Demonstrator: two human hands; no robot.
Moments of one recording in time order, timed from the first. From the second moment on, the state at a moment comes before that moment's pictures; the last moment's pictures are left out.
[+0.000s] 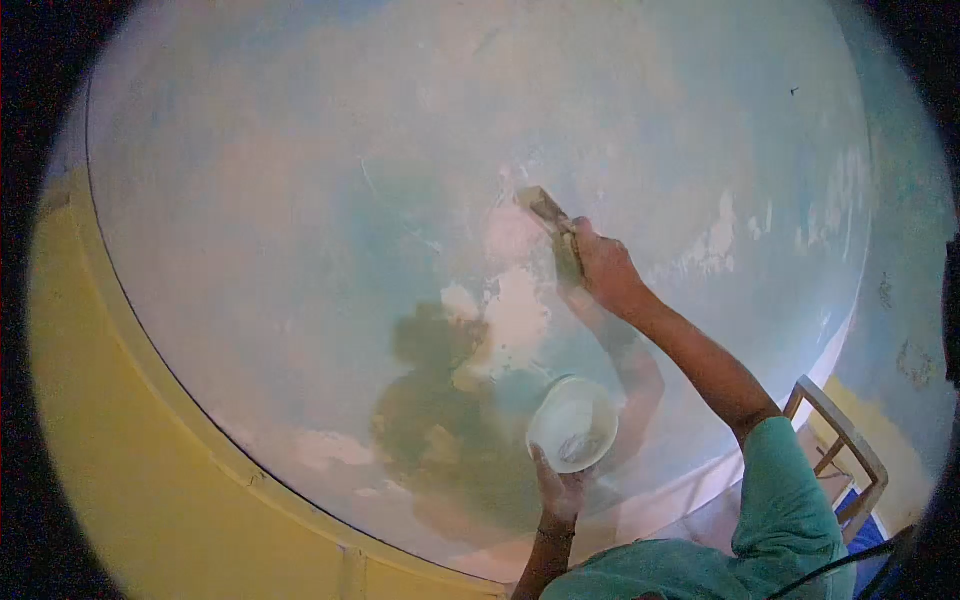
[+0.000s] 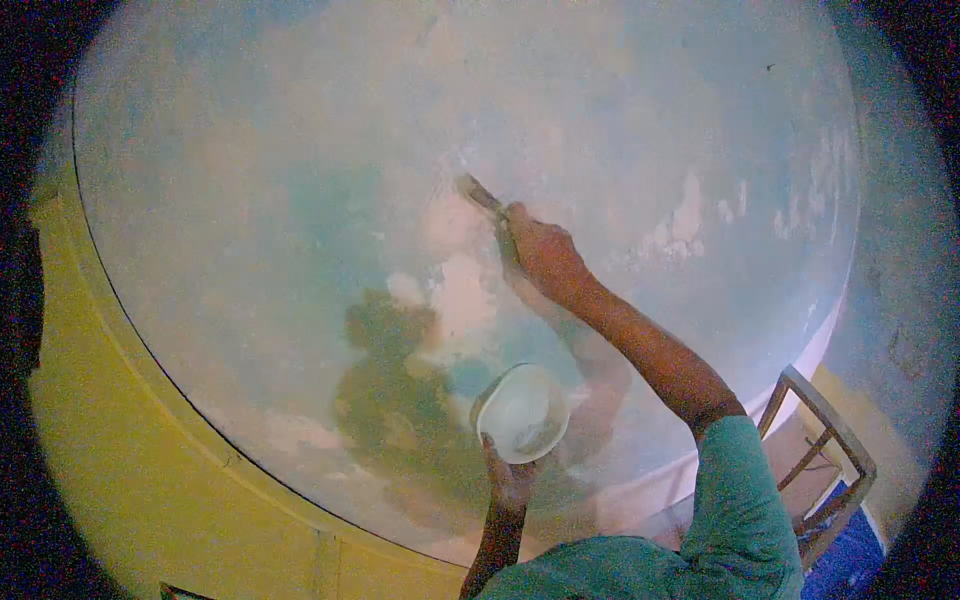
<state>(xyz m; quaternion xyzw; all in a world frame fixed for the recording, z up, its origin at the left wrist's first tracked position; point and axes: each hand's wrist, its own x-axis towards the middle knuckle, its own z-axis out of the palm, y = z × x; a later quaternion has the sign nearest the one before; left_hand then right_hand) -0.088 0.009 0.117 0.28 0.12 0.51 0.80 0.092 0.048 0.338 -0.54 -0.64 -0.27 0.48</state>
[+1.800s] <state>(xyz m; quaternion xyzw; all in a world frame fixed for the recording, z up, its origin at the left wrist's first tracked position) -0.101 -0.011 0.109 0.33 0.14 0.50 0.79 0.068 0.042 0.298 -0.57 -0.59 -0.42 0.39</state>
